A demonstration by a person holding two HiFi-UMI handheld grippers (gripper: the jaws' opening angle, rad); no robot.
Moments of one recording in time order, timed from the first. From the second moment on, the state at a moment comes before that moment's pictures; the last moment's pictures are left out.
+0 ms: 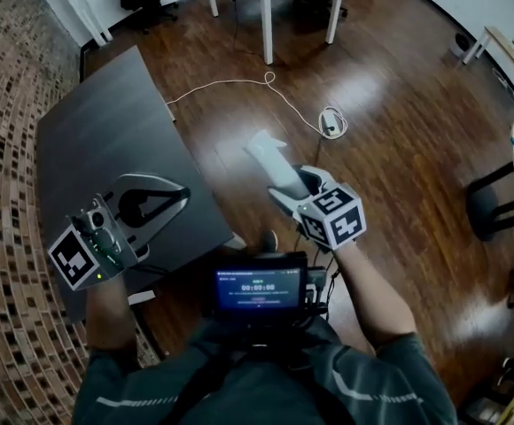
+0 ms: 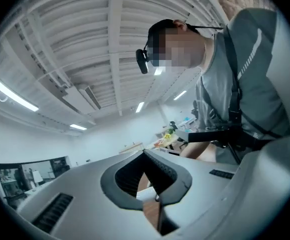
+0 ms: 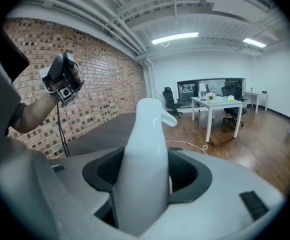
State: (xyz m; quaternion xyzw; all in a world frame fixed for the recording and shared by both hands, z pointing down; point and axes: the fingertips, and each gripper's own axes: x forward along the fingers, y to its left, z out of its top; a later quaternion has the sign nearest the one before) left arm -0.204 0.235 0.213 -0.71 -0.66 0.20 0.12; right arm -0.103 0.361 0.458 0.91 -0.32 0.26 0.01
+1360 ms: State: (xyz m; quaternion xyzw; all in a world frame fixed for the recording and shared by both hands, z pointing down) left arm 0.078 0.296 0.225 -0.81 -0.57 0.12 0.07; right arm 0.239 0.349 0.451 0.82 -0.49 0.28 0.07
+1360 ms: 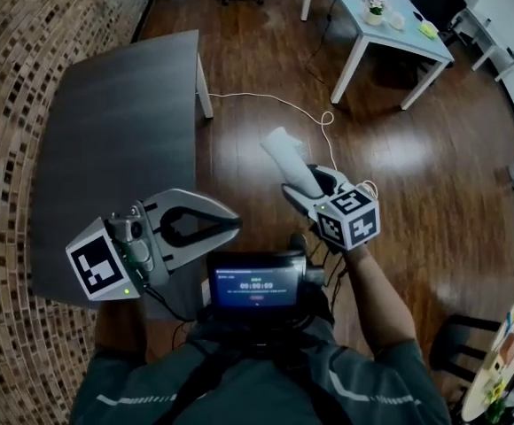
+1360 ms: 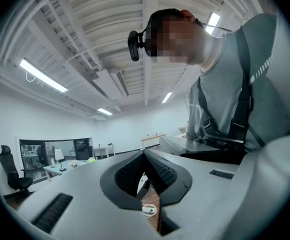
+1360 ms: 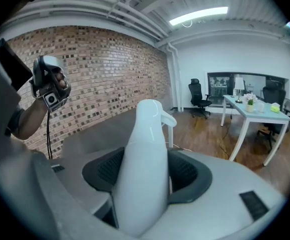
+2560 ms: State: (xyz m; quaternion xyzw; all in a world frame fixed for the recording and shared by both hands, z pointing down) left arm 0.326 0.307 0.195 -0.95 -0.29 0.10 0.10; right arm 0.499 0.255 0.416 0.66 -0.70 0.21 0.14
